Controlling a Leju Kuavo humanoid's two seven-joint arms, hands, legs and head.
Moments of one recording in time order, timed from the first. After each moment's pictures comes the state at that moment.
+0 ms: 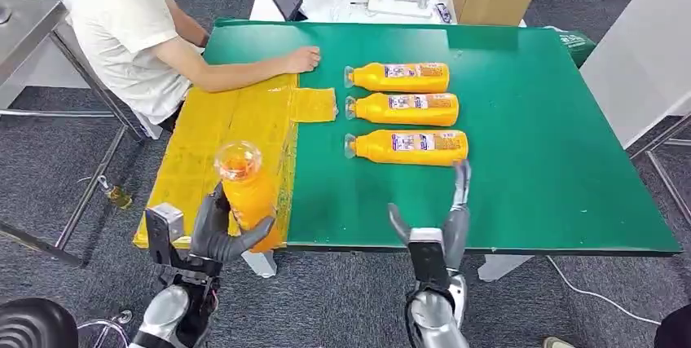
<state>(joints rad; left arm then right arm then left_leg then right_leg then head) -0.08 -0.05 -0.27 -1.43 0.11 0.08 -0.36 -0.04 0.22 0.18 -1.30 0.37 -0.70 -0.70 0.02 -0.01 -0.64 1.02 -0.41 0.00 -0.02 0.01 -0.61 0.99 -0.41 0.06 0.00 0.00</state>
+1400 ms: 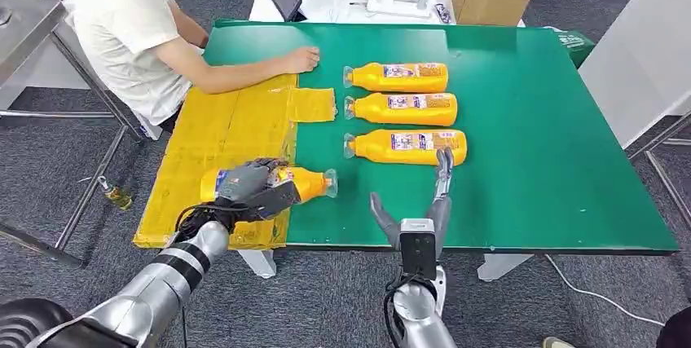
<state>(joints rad) -0.62 -0.07 -0.40 -0.60 -0.79 0.22 -0.20 -0.09 0.26 0.27 -1.28 0.25 -0.70 -0.70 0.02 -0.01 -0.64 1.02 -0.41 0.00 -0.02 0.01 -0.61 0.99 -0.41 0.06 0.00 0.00</state>
